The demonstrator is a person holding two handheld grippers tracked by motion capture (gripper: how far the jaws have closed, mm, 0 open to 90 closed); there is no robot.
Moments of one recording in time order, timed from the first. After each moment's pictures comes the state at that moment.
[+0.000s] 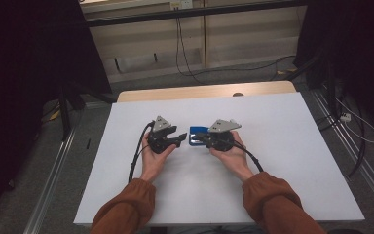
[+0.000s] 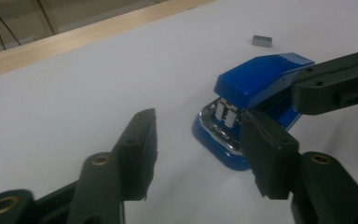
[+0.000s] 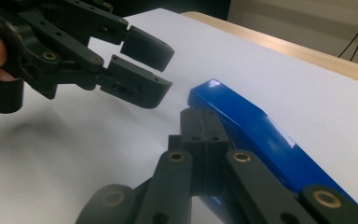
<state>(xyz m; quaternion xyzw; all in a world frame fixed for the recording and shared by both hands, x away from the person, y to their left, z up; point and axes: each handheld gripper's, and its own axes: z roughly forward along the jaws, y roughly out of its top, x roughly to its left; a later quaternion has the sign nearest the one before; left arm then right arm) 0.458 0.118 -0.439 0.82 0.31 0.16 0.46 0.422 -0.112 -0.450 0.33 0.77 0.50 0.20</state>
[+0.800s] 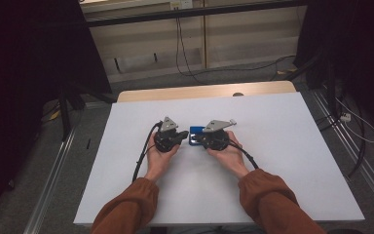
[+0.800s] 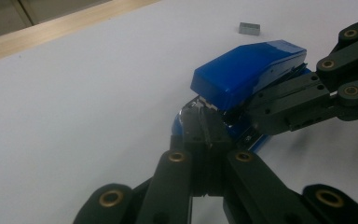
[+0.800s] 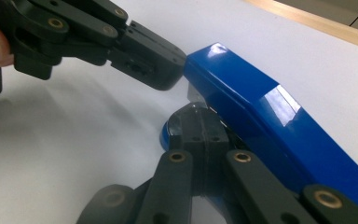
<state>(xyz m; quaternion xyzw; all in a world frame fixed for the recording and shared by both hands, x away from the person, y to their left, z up) 0.463 0.102 -0.447 0.83 0.30 0.15 0.45 0.434 -0.102 -0.459 0.35 0.80 0.46 0.19</state>
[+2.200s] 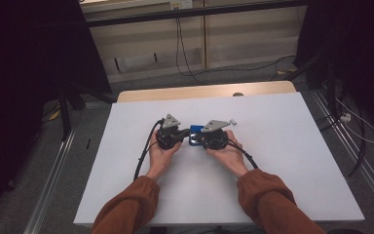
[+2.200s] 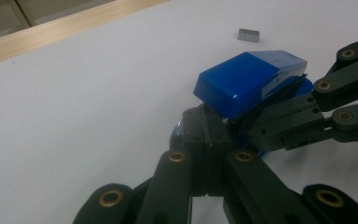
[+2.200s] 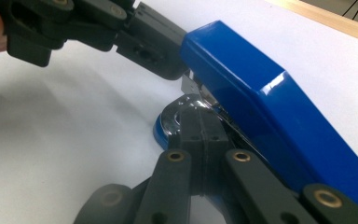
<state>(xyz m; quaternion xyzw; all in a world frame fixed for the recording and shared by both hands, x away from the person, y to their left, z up) 0.469 0.095 -0.441 0.83 0.30 0.15 0.45 0.434 -0.099 -0.459 0.35 0.81 0.43 0.20</state>
